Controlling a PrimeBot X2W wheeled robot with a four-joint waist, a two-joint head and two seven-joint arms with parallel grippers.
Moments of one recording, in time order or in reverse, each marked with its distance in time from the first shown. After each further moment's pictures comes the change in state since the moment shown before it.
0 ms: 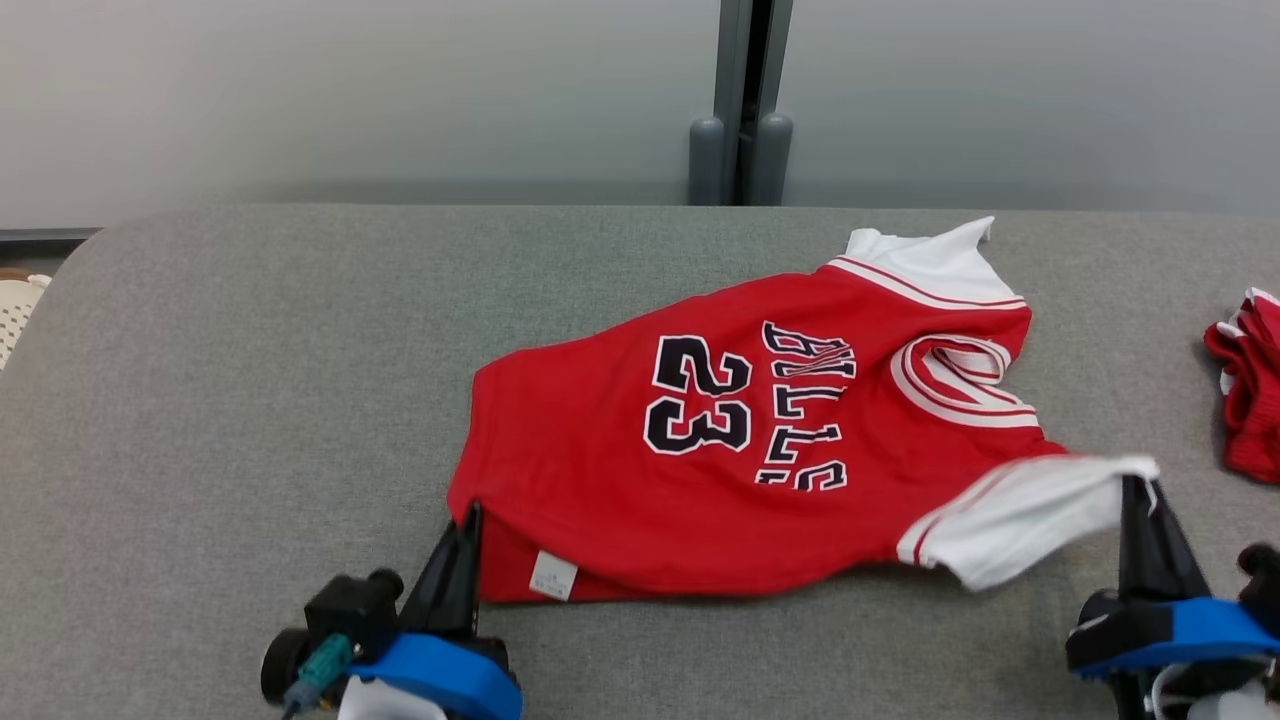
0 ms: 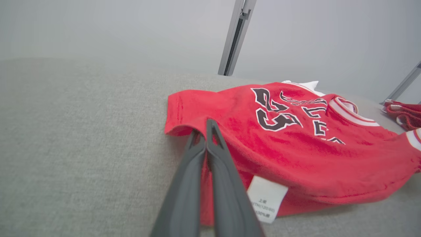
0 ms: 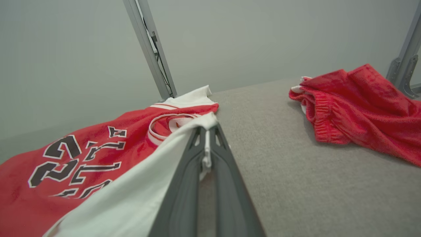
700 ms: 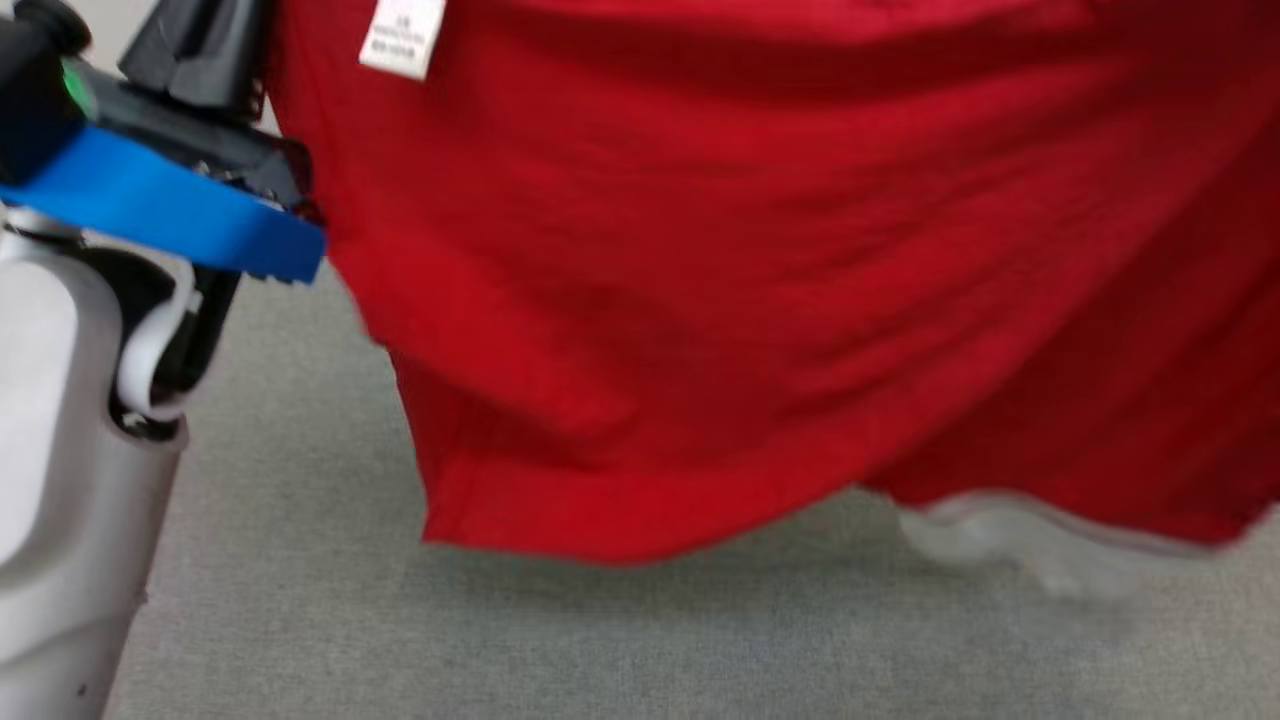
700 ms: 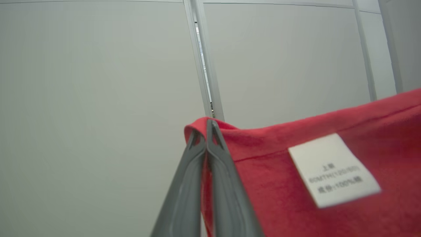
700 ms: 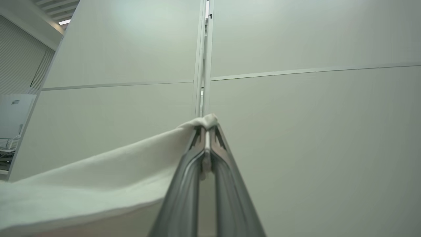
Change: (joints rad) left arm -0.678 0.365 -0.101 -0.420 -0.213 -0.004 0.253; right arm -0.642 -0.275 0.089 -0.539 0.235 0.000 0.178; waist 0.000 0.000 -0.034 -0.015
